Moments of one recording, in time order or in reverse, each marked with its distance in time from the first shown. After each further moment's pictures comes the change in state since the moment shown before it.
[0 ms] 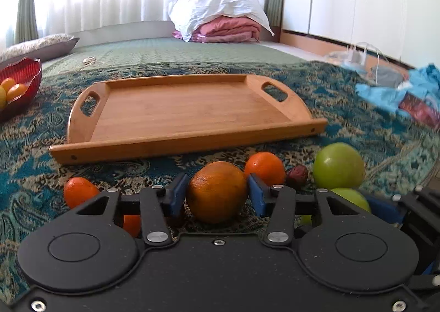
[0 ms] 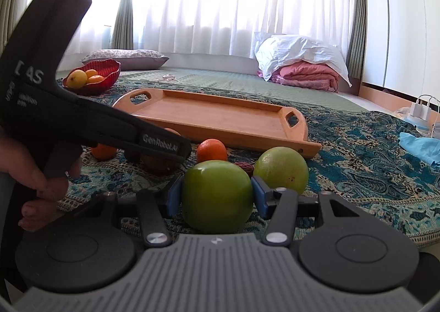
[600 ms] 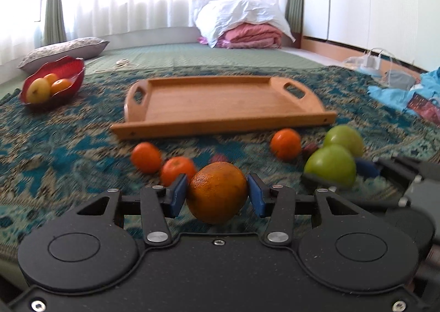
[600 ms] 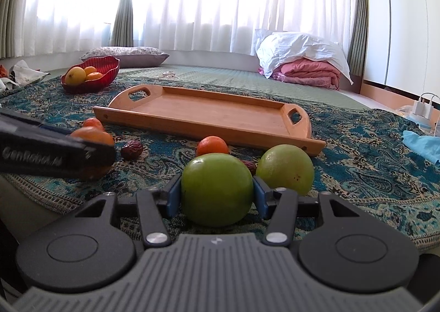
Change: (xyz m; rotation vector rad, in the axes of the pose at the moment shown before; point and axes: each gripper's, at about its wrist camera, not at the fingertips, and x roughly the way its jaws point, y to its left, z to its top) left arm -0.073 0.018 -0.037 -0.001 -0.023 0.119; right arm 0.009 0.001 -0.001 -0.002 0.009 0.005
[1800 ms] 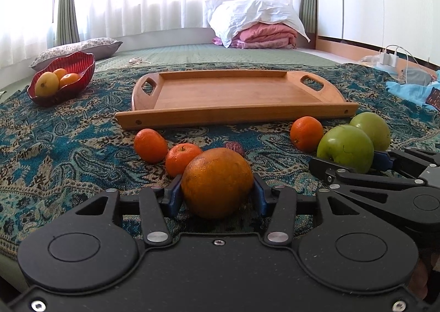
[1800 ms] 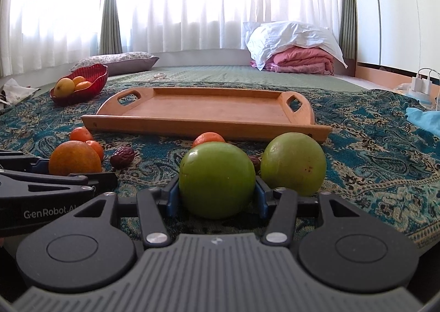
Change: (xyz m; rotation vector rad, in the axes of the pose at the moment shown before) left arm 0.029 -0.004 -0.015 -0.010 -0.024 0.065; right arm 0.022 -0.003 -0.005 0.107 0.007 -0.007
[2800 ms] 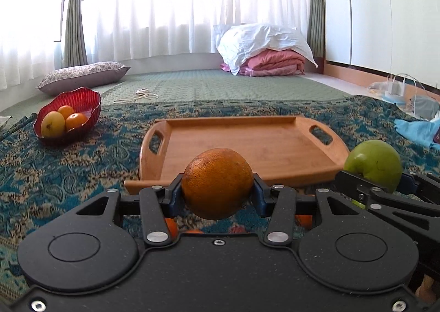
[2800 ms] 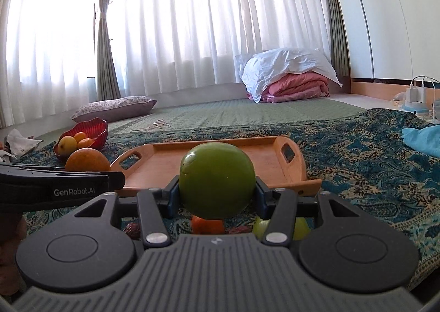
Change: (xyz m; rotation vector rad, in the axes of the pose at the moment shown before) left arm -0.002 0.003 0.080 -0.019 -0.094 0.034; right arm -0.019 -0.019 0.055 0.105 -0.143 0.021
